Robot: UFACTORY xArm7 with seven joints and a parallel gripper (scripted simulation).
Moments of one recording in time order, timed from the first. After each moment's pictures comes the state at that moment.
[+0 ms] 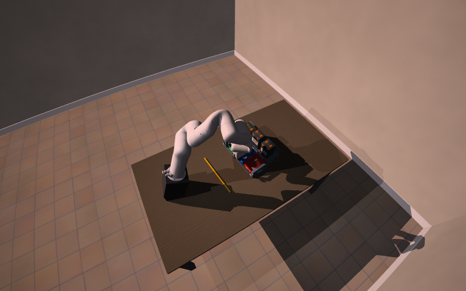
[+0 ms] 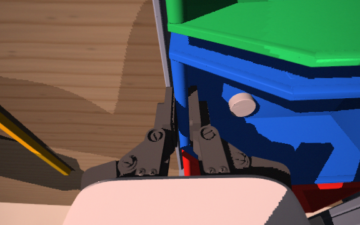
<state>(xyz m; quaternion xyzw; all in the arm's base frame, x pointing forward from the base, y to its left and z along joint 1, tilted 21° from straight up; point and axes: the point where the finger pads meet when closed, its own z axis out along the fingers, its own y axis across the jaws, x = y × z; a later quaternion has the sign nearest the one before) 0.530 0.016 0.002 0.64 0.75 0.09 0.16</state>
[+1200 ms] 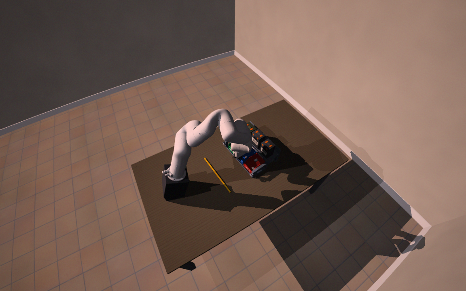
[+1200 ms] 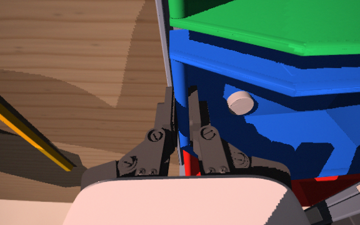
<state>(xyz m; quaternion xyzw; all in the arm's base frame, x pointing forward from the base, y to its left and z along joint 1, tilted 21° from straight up) 0.527 0.016 0.008 0.64 0.75 0.09 0.16</state>
